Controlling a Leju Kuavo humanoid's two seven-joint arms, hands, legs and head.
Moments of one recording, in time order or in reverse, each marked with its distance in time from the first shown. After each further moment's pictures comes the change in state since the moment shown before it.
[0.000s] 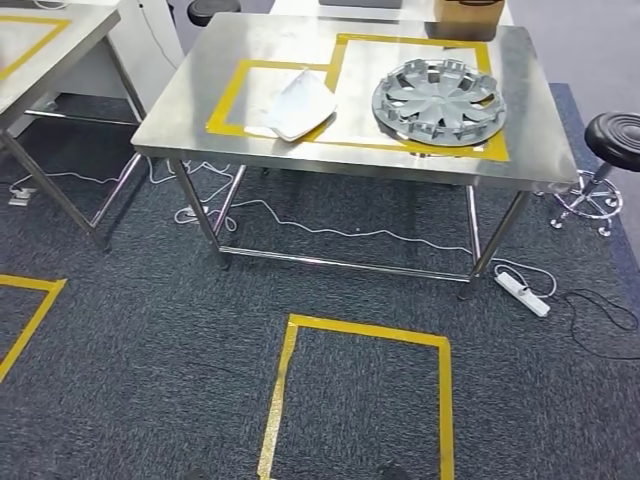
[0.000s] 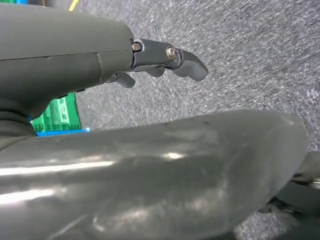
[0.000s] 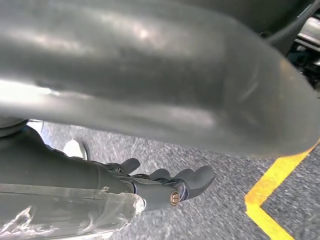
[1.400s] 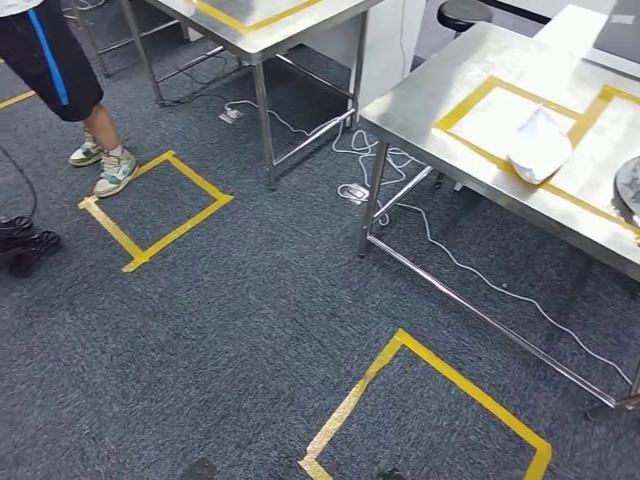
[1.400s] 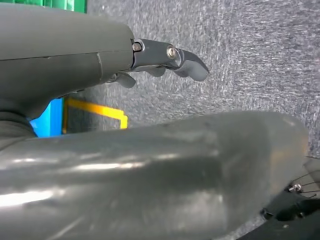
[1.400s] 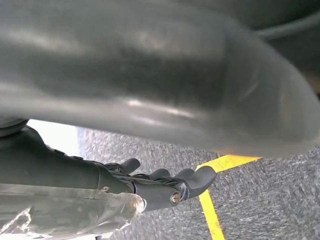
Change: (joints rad) left arm -0.013 -0.022 0.003 0.000 -0.035 0.012 -0.021; right arm 0.017 -0.006 -0.028 -0.001 0.007 0.001 0.000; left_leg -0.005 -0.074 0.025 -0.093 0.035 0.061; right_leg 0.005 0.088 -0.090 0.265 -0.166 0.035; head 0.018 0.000
